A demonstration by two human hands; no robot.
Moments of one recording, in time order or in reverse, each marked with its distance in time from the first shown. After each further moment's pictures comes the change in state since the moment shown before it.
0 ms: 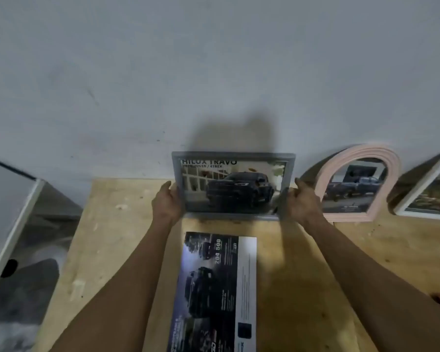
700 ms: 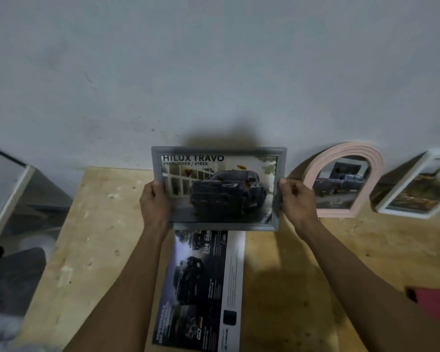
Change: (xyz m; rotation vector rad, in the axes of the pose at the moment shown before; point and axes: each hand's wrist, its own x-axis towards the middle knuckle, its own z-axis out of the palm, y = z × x) left_hand -0.047 0.002 0.002 -0.532 0.230 -0.087; right_hand -0.028 0.008 -0.013 0.255 0.046 -0.028
